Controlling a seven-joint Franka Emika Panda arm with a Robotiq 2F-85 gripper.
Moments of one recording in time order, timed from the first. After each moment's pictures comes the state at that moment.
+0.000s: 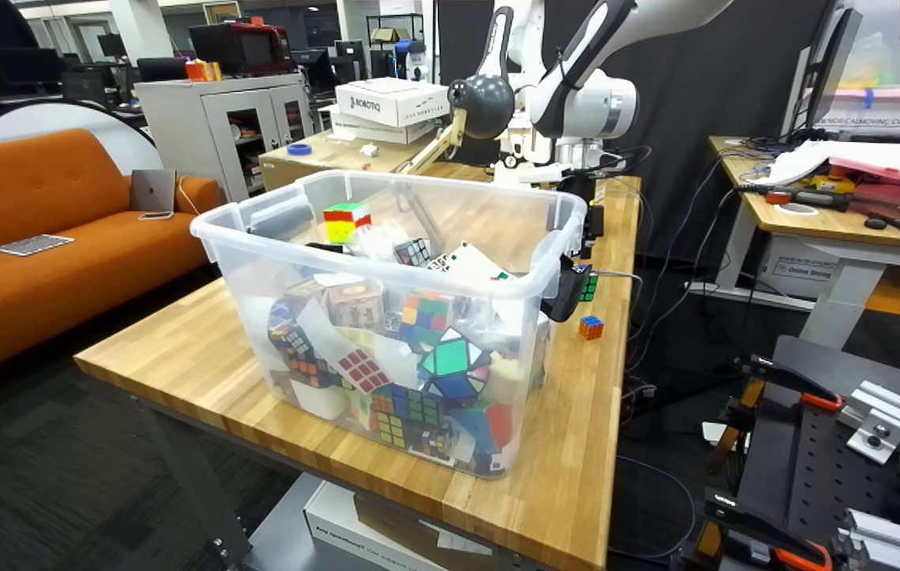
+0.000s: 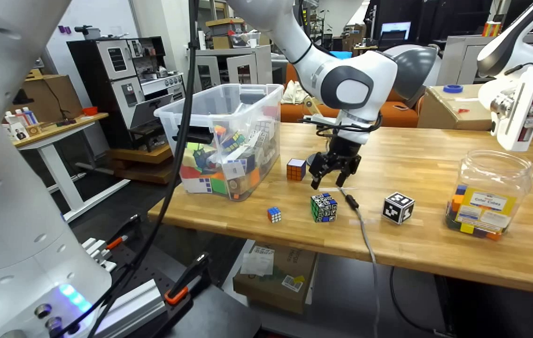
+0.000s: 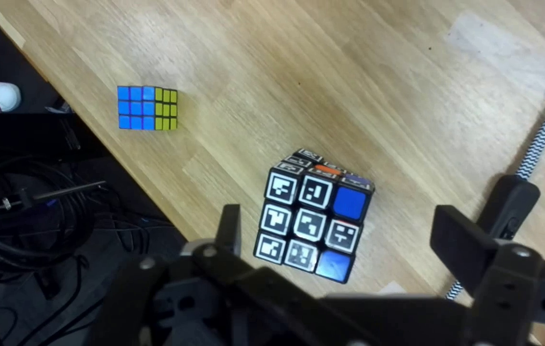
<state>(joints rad) -0.25 0.75 -0.25 -1.68 0.38 2.12 1.33</state>
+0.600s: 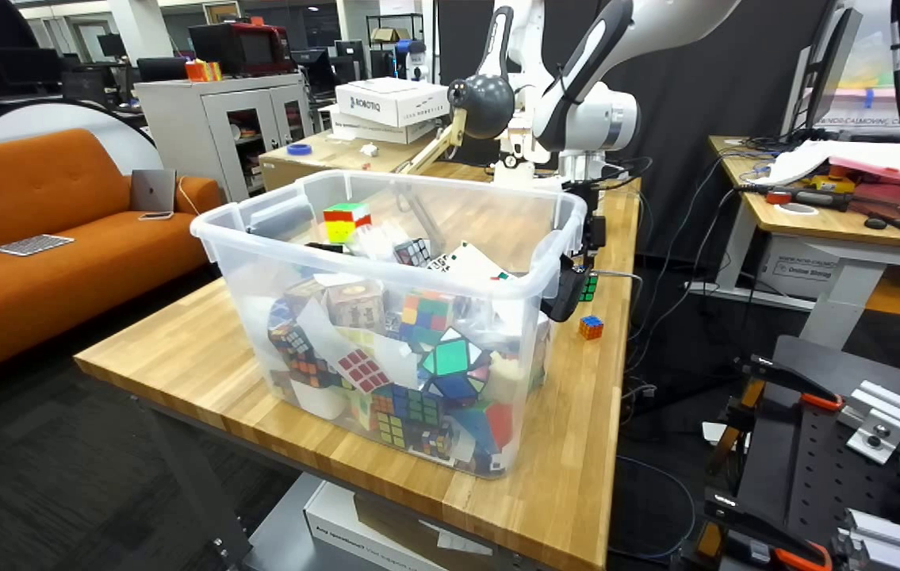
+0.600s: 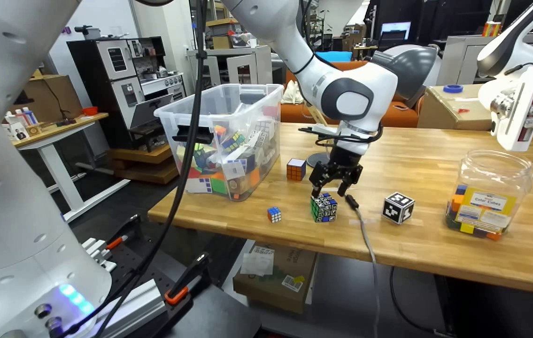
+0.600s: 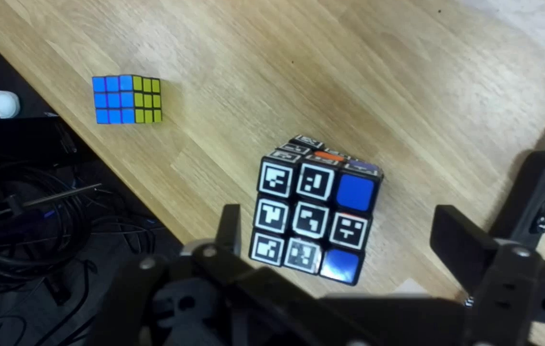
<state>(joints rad) -0.26 0.80 -0.26 -1.68 0.38 2.15 1.36</state>
